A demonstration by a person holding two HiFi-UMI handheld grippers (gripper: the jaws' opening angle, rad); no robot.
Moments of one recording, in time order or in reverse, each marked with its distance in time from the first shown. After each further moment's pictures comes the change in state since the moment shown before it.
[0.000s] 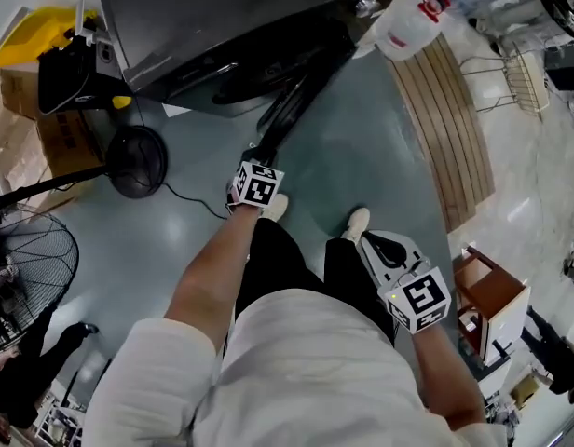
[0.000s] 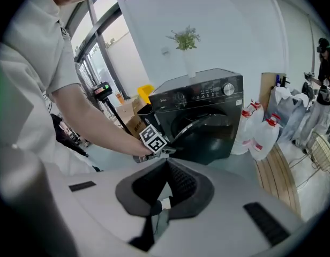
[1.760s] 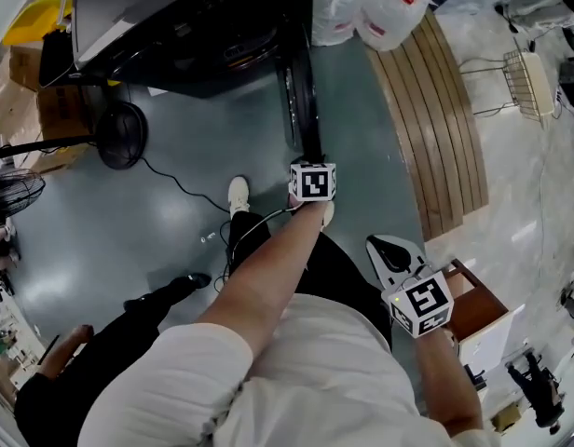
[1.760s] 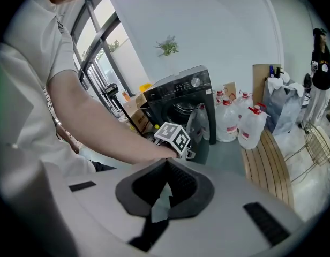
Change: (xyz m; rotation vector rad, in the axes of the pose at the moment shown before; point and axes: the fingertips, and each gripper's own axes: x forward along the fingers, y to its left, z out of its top) left arm 0.101 -0.311 0.087 -0.531 0.029 0.049; right arm -0.158 -0.161 -0.128 -0.007 0.039 0.088
